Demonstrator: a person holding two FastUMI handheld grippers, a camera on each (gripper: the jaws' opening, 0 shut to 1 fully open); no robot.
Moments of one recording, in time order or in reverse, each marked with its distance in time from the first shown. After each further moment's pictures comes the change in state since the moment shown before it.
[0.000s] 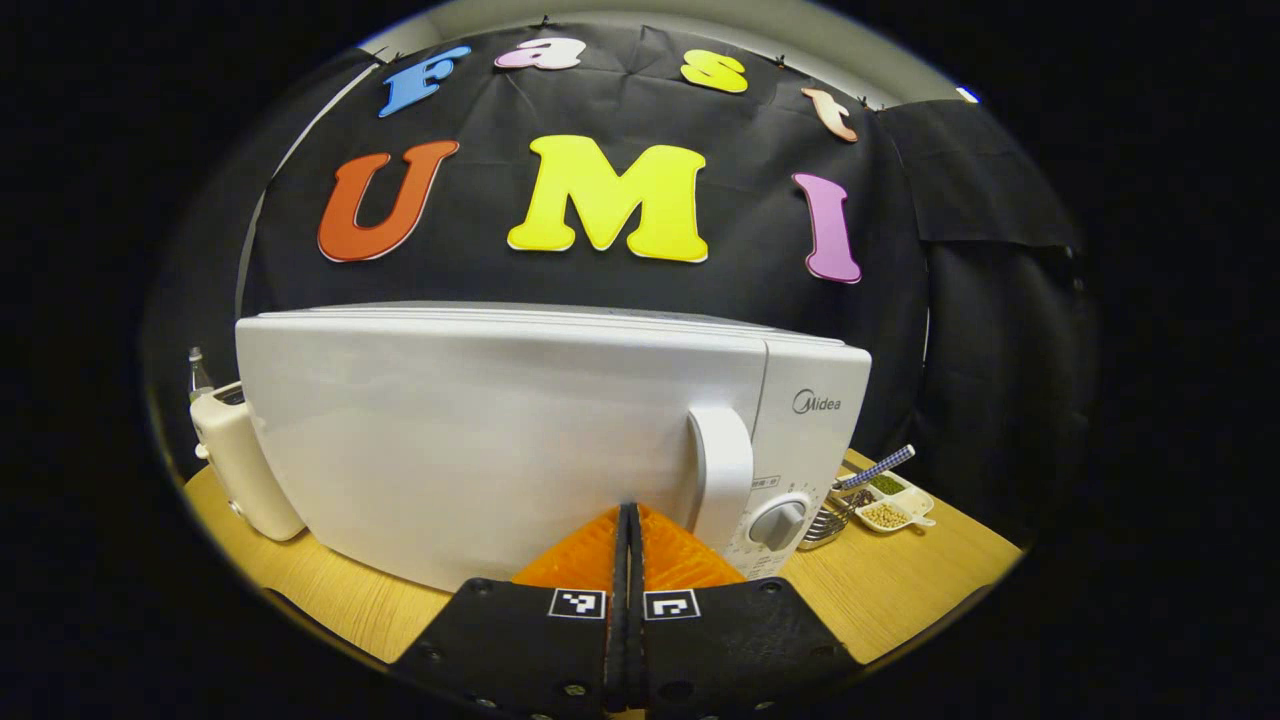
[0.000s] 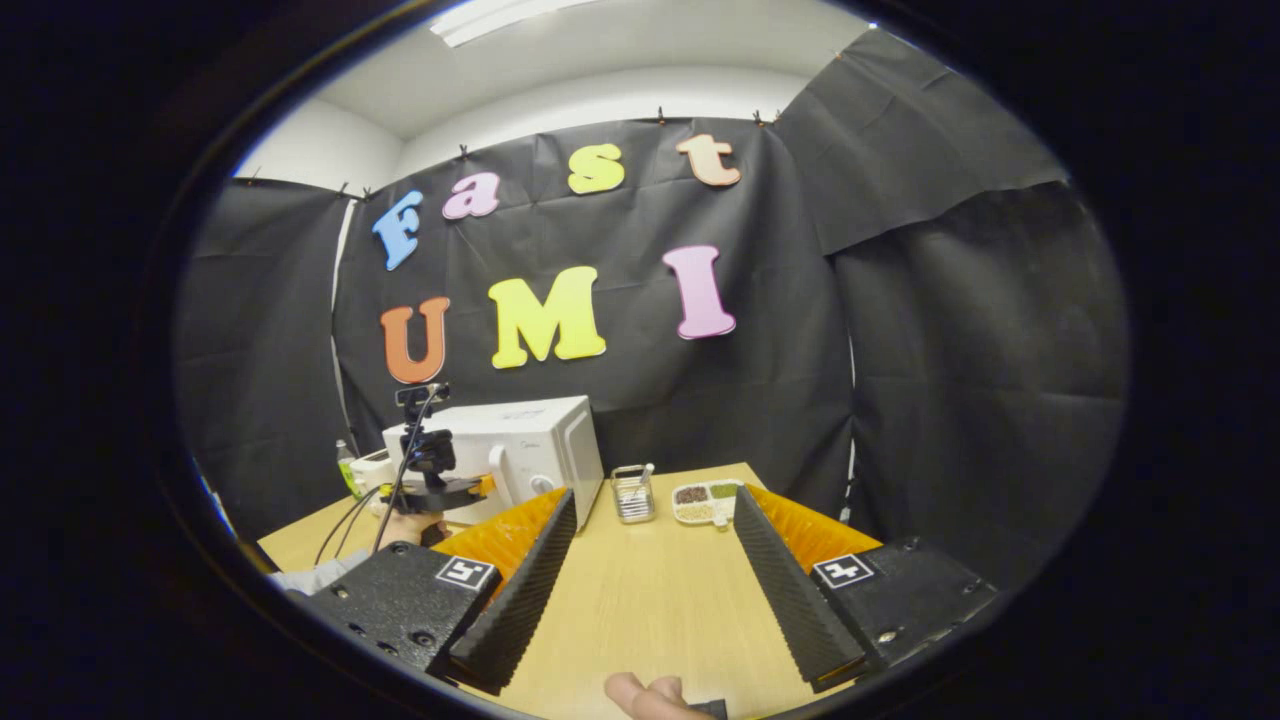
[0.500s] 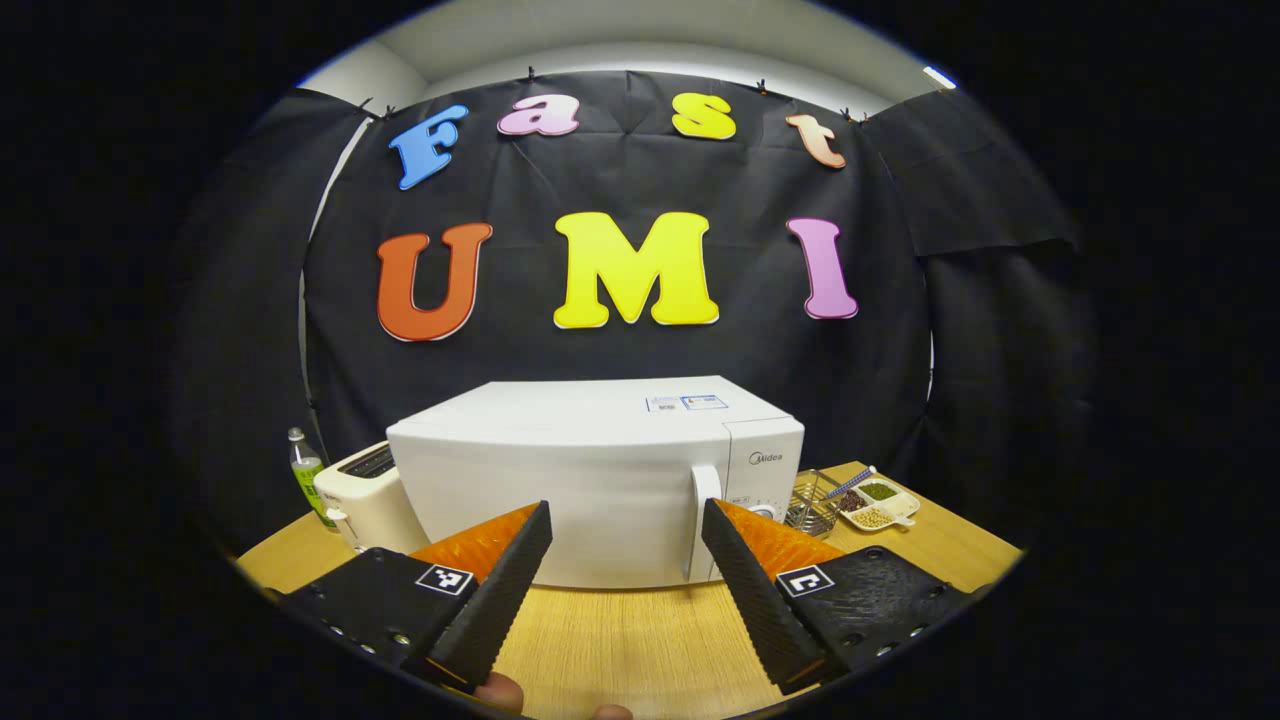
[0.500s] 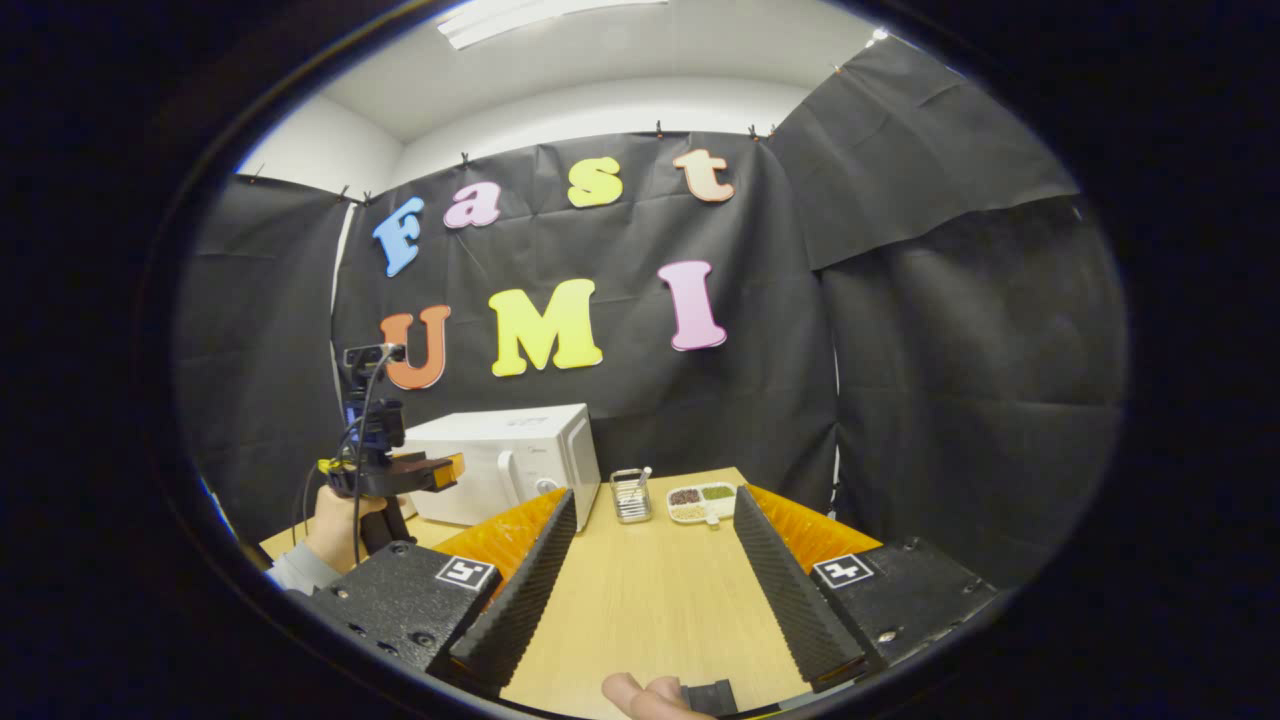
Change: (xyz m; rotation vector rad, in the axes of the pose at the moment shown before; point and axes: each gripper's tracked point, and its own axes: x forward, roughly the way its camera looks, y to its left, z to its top) left arm -0.158 0.007 0.083 0.089 -0.133 0.090; right arm -0.051 0.020 0.017 -0.019 -0.037 -0.030
